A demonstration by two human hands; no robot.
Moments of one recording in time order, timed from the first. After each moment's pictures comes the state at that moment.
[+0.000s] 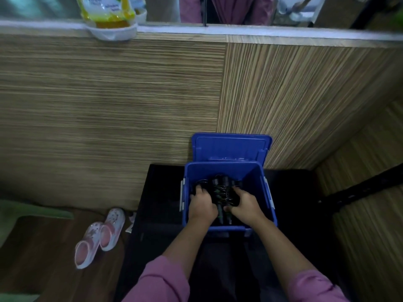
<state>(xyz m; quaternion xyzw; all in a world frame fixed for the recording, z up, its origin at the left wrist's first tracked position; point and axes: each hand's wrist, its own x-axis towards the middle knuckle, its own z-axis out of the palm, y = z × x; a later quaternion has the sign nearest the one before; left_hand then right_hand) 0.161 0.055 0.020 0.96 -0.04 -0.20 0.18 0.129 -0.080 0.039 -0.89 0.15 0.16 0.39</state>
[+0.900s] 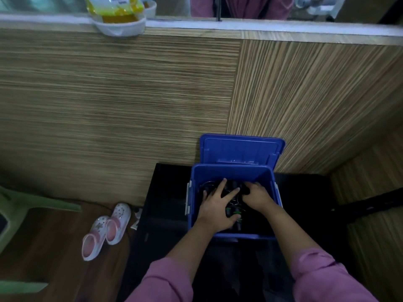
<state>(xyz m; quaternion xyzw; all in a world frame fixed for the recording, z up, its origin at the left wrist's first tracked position) 0.166 0.058 -0.004 0.94 -0.23 -0.15 0.22 0.181 -0.106 0.027 -0.92 0.15 0.22 0.29</state>
